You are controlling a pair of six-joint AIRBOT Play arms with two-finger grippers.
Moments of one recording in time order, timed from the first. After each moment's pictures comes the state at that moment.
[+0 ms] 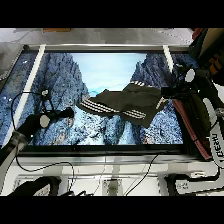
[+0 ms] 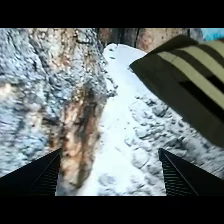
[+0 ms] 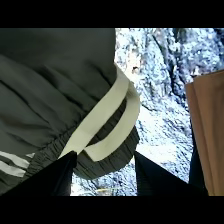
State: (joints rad) left arm -0.11 -1.15 0.69 1.37 -0.46 -1.73; right arm -0.04 -1.53 1.48 -1.56 1.24 1.61
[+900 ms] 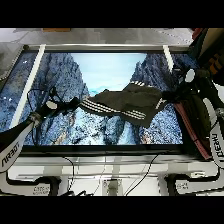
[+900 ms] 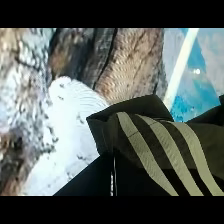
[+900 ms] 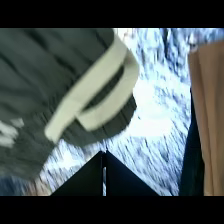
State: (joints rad) left arm -0.07 -1.53 0.93 0.76 -0.38 -1.45; right arm -0.04 -1.52 1.48 -1.57 1.40 1.55
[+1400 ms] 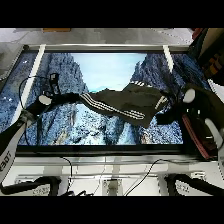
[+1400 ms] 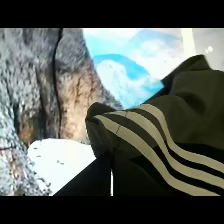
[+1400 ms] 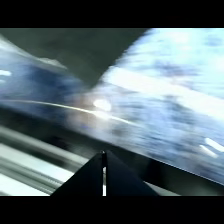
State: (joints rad) left arm -0.08 -1.39 0.98 0.76 -0.44 -0.98; right arm -0.04 -1.26 0.95 -1.20 1.30 1.25
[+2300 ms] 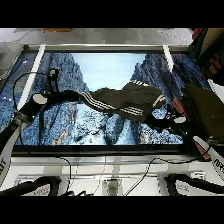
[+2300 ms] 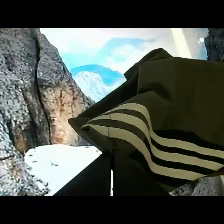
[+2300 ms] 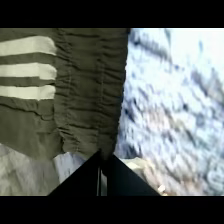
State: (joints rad) left arm -0.08 -1.33 0.98 0.75 -0.51 -0.90; right arm -0.04 -1.34 0.59 -0.55 0.59 1.27
